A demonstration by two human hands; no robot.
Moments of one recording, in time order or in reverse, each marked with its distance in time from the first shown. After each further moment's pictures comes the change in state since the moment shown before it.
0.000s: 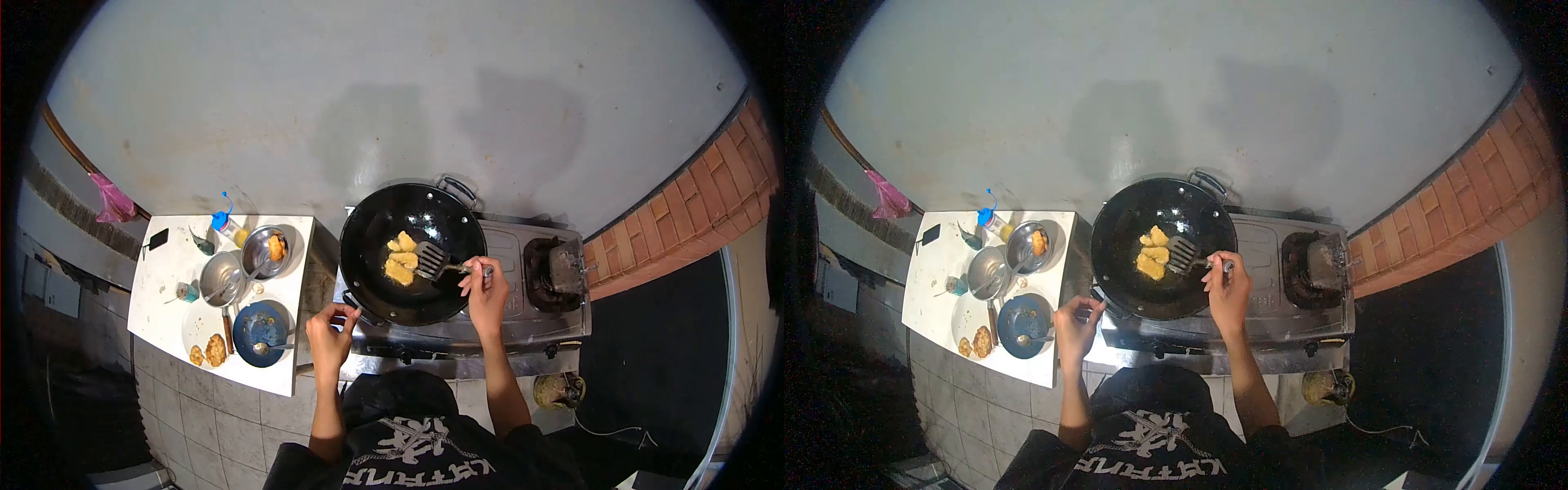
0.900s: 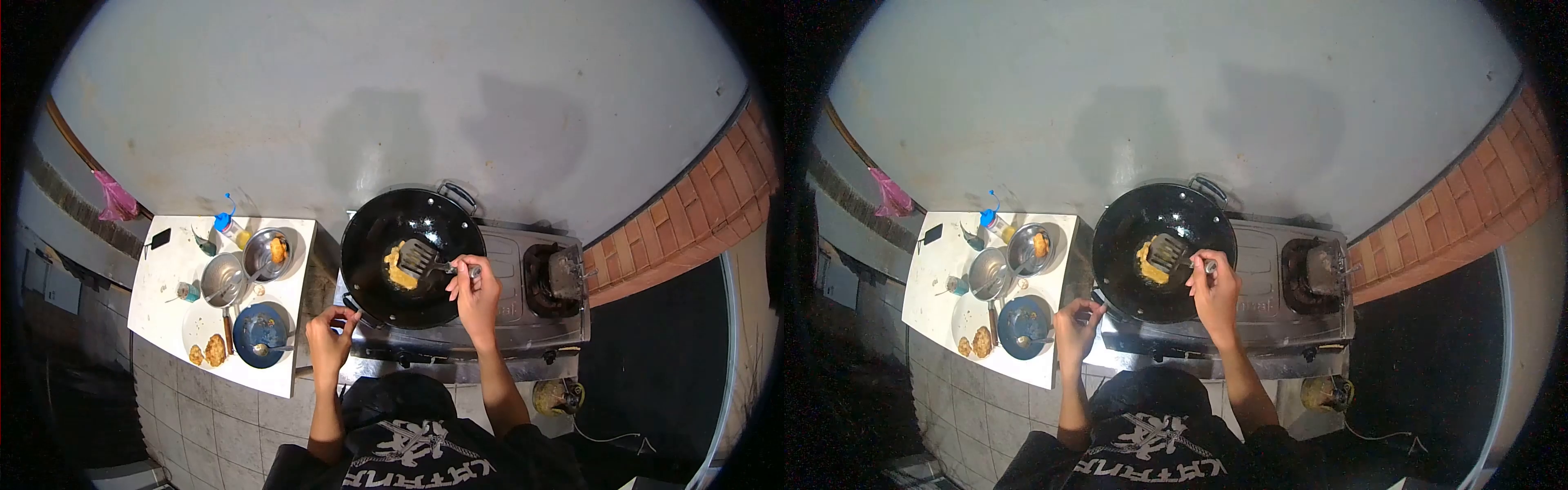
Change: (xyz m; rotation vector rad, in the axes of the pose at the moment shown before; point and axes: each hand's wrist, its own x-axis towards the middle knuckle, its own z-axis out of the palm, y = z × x) left_hand -0.001 0.000 -0.001 -0.011 -0.012 -0.040; right_hand 0.005 -0.030 0.018 0.082 -0.078 -0.046
